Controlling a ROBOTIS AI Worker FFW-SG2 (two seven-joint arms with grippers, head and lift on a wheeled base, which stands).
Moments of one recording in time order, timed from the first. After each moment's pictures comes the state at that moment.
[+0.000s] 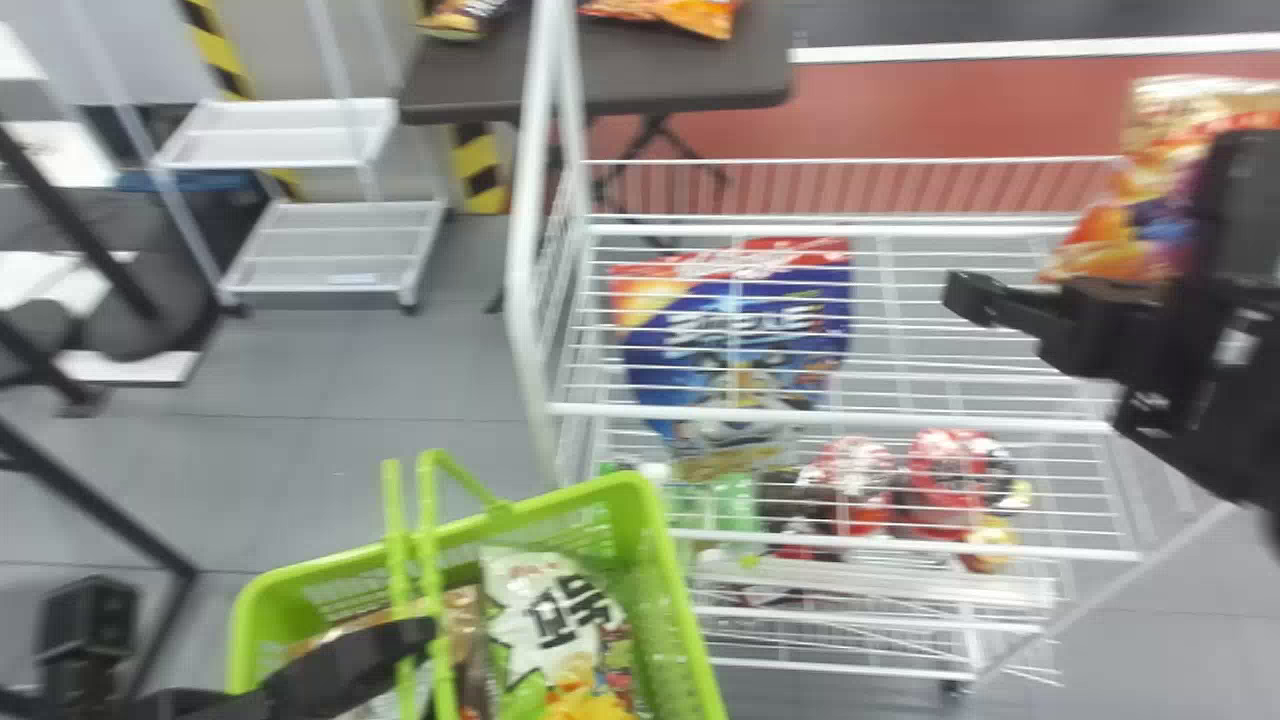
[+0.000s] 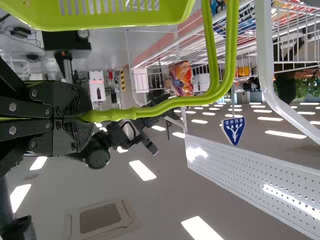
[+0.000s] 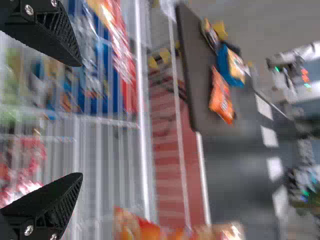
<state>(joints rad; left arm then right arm) 0.43 0.11 0.60 -1.99 0.44 1.57 -1.57 -0.04 -0.07 -0.11 -2.01 -0.14 0.95 0.06</state>
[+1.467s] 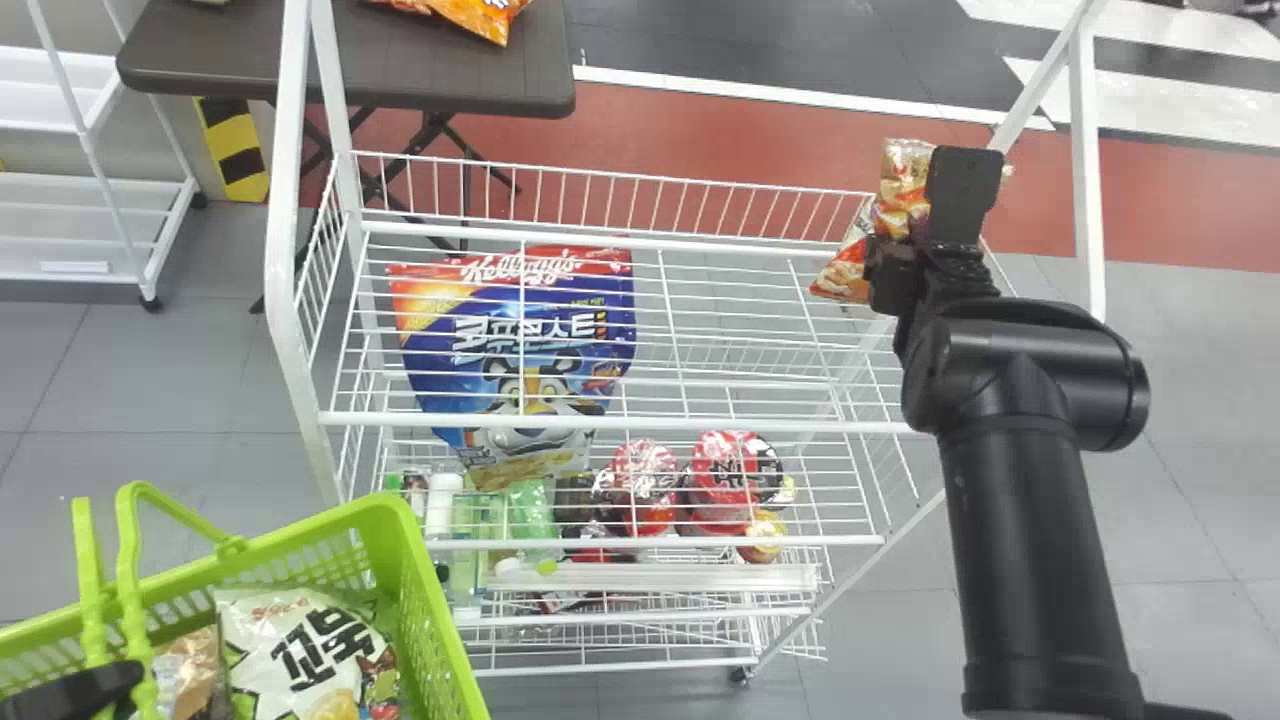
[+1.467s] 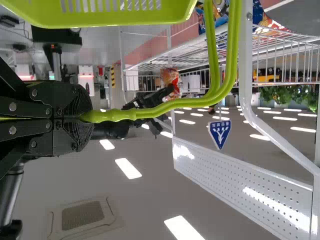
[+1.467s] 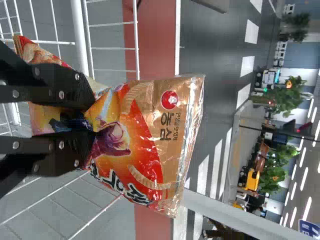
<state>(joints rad) 0.41 0.12 0.63 -1.90 0.45 1.57 -1.57 -0.31 -0.08 -0.19 -1.44 0.12 0.62 -0.07</state>
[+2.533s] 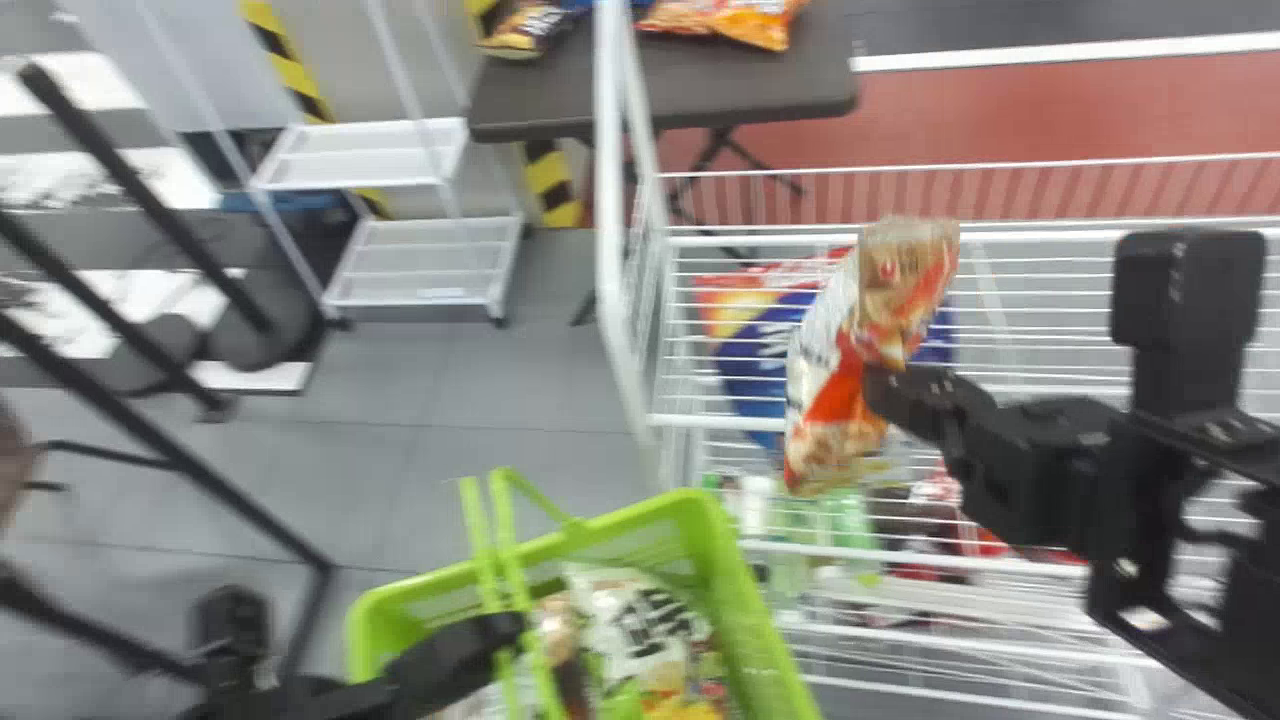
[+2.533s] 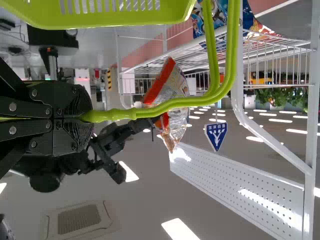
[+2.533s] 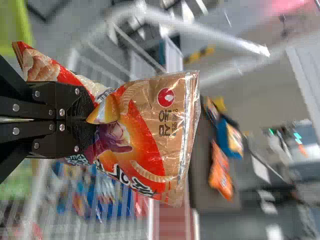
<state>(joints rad) 0.41 0.13 0.65 -1.89 0.45 1.57 -1.57 0.26 -0.08 0.18 -2.44 -0.46 1.15 0.01</state>
